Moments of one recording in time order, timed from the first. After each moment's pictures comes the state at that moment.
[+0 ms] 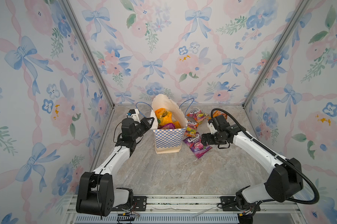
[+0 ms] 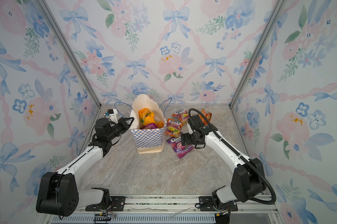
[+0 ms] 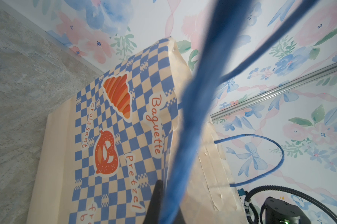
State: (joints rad) left arm -0.13 1.29 0.75 0.35 0.45 -0.92; right arm 0.43 1.51 1.20 -0.90 -0.04 0.25
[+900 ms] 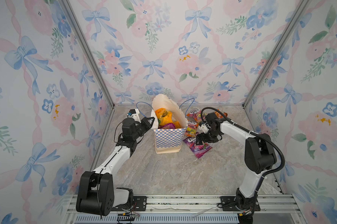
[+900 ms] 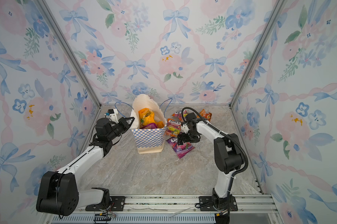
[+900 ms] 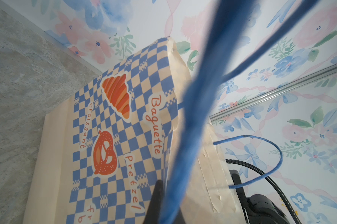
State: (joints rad) left arm -0.13 1.29 0.75 0.37 0.45 -0.93; right arm 0.33 1.88 1.40 -0.92 -0.26 0.01
